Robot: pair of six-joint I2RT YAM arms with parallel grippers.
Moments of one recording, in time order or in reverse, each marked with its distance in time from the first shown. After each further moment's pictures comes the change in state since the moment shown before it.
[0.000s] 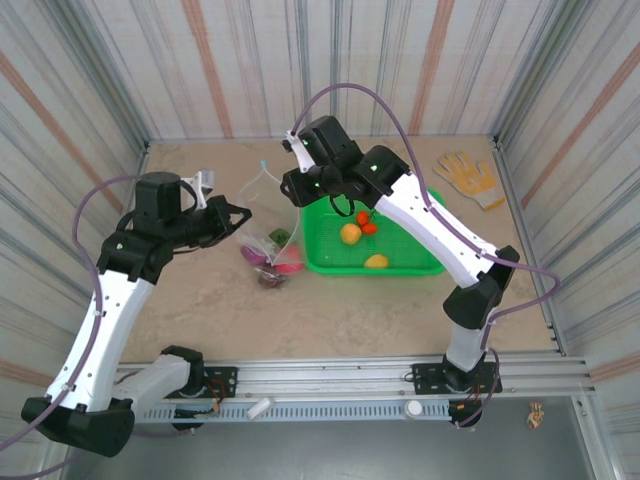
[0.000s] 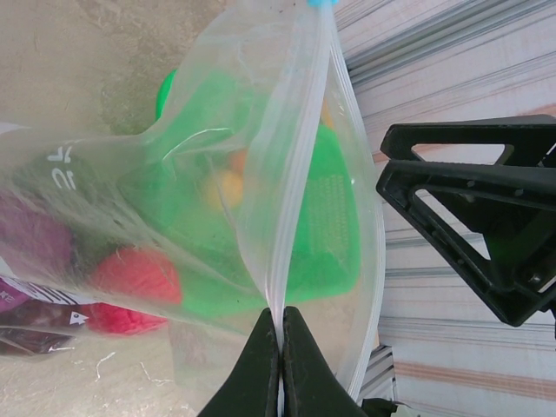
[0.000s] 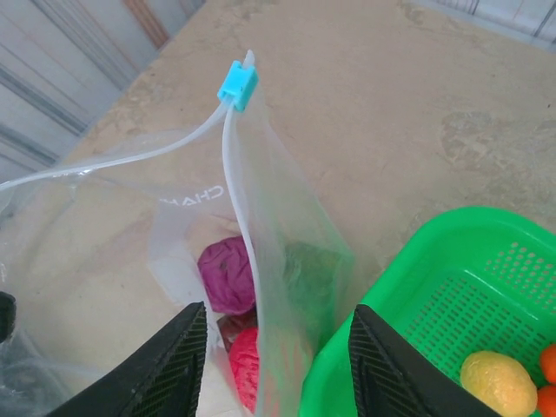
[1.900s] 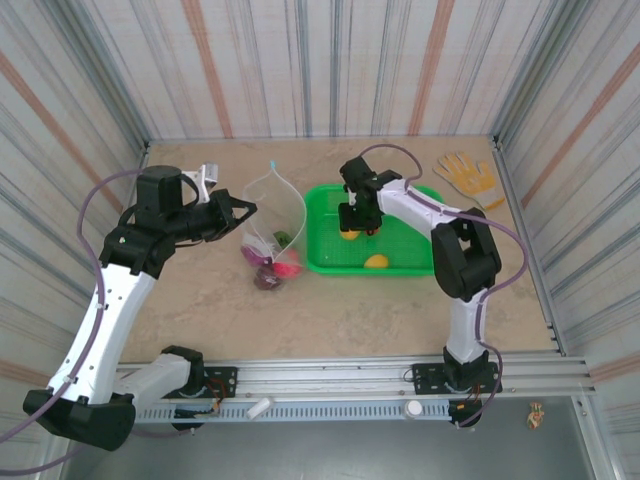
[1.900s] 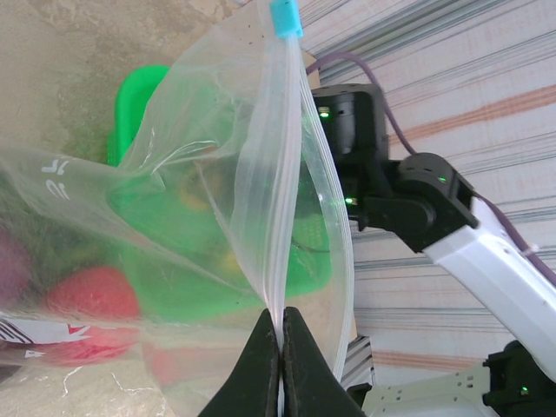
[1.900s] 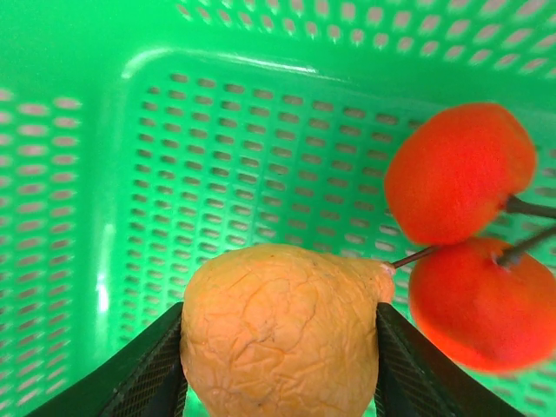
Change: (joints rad) left arm 0.000 0.033 0.019 0.051 0.065 -0.015; right arm -0.312 0.135 -0.552 0.190 -0.040 0.136
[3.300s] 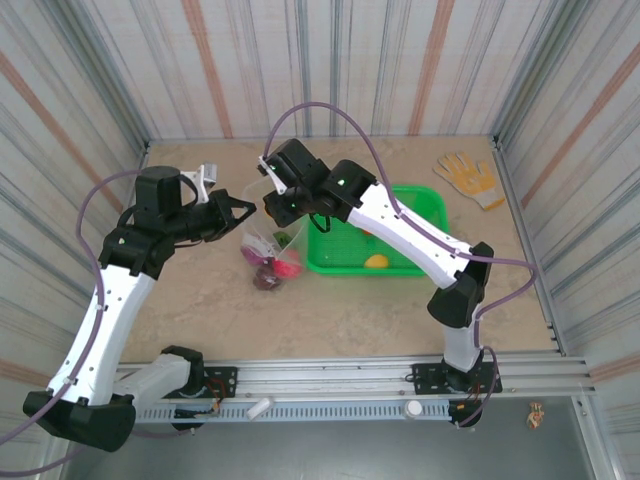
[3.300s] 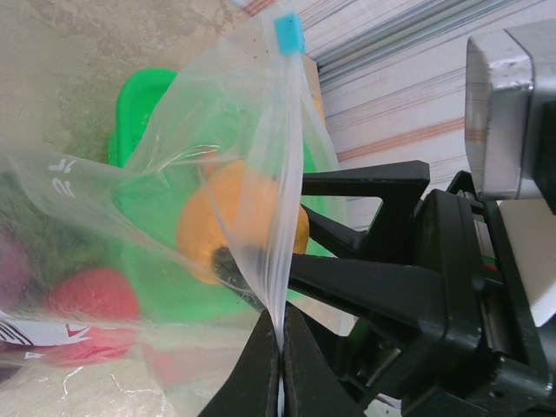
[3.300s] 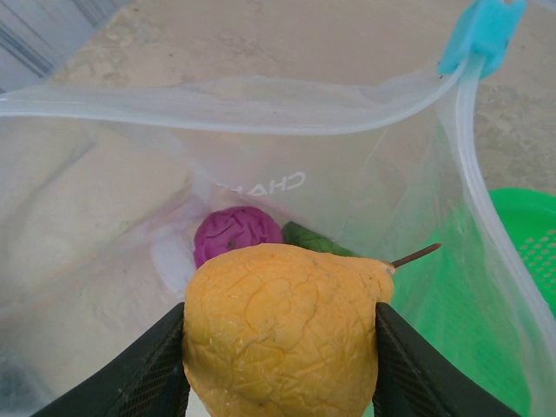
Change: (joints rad) left arm 0.005 -0.006 -0.004 0.002 -0.001 -0.004; right arm 0.432 -0.032 0.601 -0.247 0.161 -0.147
